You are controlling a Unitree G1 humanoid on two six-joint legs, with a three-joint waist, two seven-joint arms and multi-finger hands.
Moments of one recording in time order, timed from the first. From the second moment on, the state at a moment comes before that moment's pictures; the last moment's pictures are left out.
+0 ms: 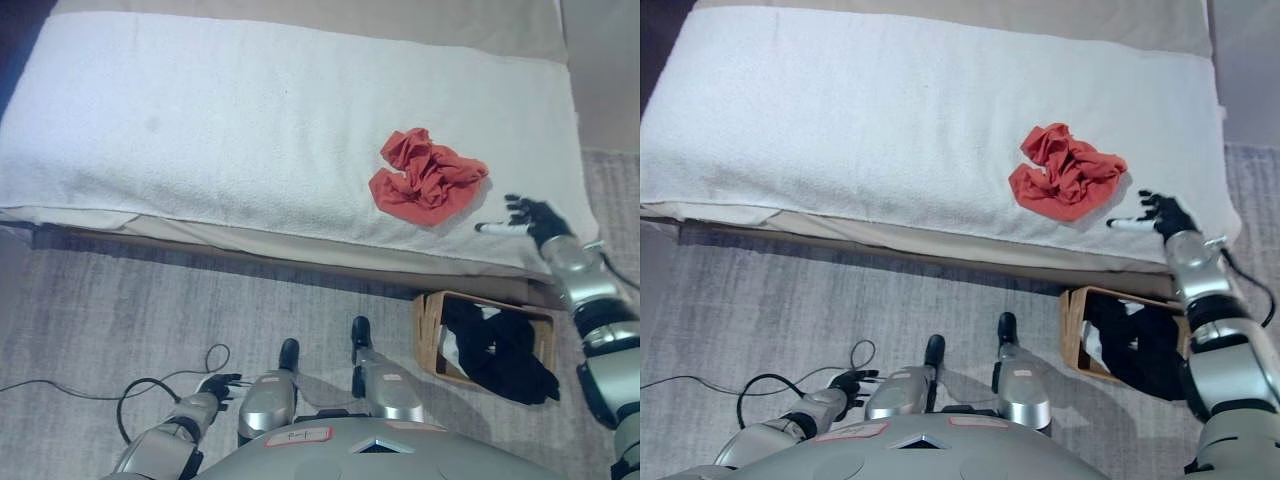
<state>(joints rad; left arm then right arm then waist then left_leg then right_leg) -0.07 0.26 -0.33 1.33 -0.09 0.04 -0.03 -0.57 -0.81 0.39 0.99 0.21 0.03 0.03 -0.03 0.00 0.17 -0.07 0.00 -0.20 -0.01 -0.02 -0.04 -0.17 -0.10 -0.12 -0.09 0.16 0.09</state>
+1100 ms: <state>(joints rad) -0.04 0.25 -0.45 1.16 -0.16 0.00 -0.07 -1.12 -0.87 0.58 1.38 0.19 0.04 -0.03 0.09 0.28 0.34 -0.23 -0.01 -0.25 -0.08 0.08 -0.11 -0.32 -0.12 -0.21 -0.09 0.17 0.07</state>
